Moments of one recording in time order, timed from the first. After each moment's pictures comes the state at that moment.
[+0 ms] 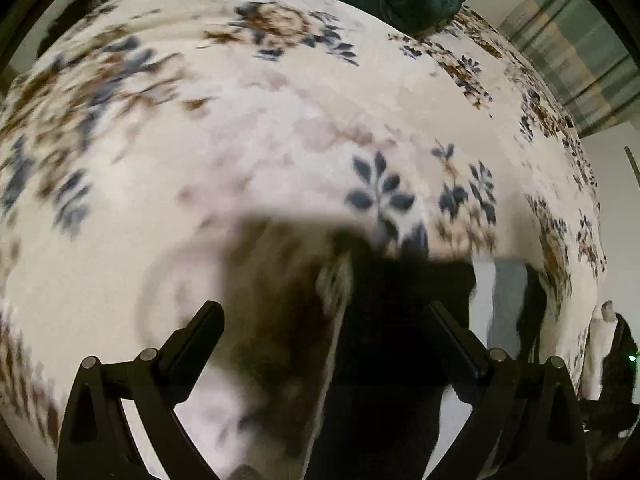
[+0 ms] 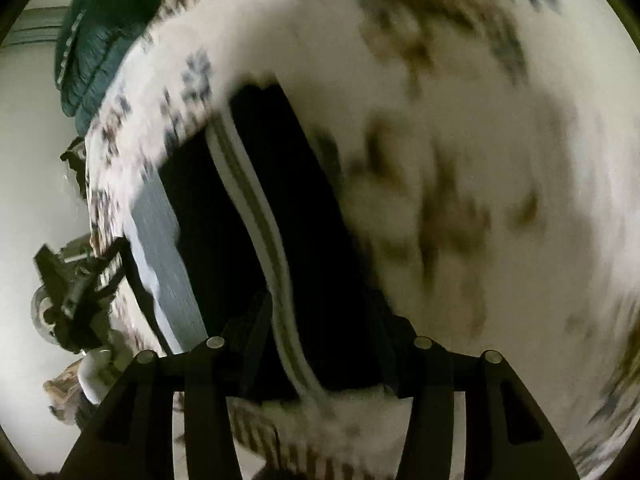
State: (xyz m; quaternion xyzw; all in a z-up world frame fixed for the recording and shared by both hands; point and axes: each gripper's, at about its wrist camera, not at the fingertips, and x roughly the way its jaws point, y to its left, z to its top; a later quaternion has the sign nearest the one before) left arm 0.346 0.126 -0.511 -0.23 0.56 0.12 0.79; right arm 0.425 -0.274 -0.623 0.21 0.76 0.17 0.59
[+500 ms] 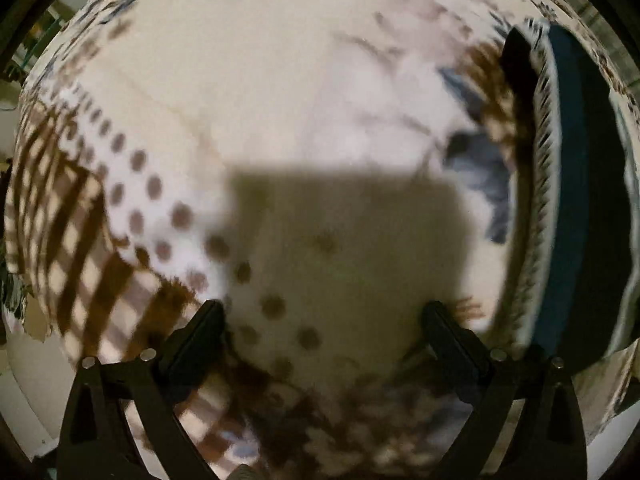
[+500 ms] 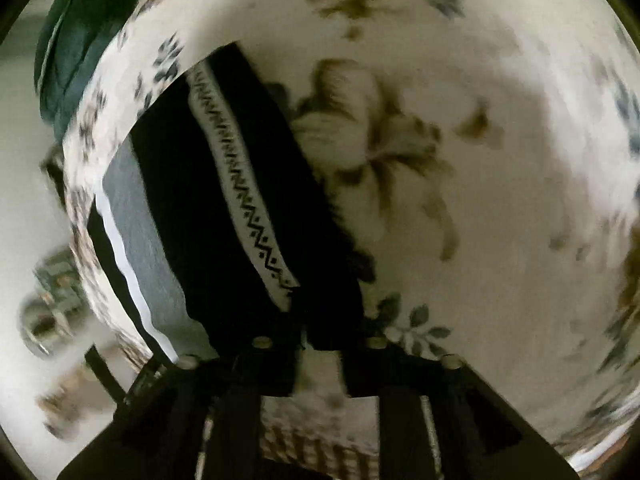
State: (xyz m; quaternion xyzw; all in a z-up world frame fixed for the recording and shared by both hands) left arm 0.203 0.115 -0.600 -0.21 0.63 0.21 0.72; right arm 0.409 -0.271 -0.588 0.14 0.74 0.14 0.64
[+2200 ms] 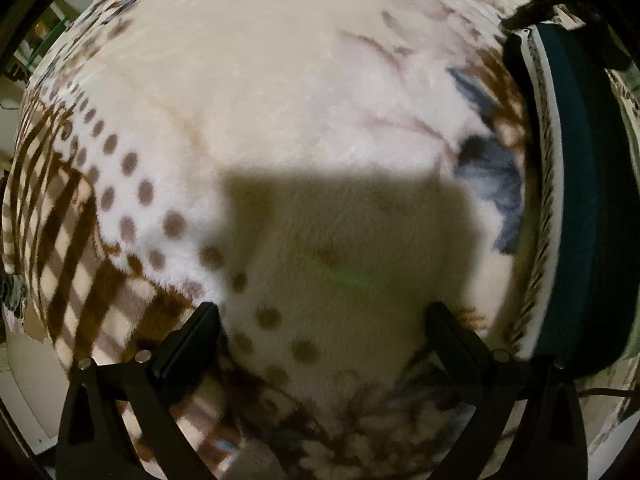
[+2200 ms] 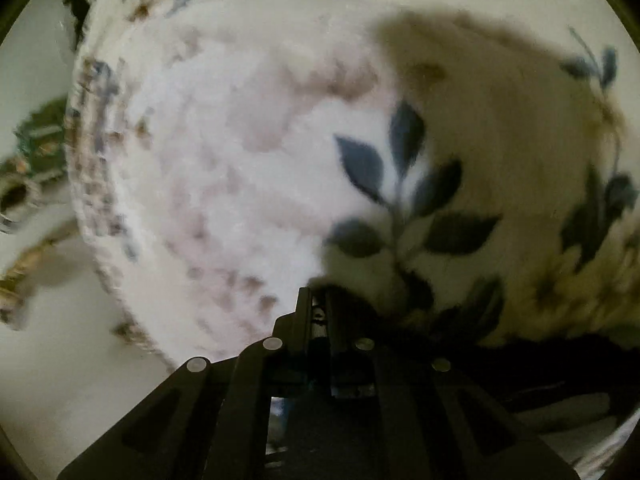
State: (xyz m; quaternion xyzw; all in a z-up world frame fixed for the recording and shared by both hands) left arm 0.203 0.115 -0.594 -0.22 0.62 0.22 0.72; right arm 0.549 0.092 -0.635 0.02 0.81 0.32 0.49
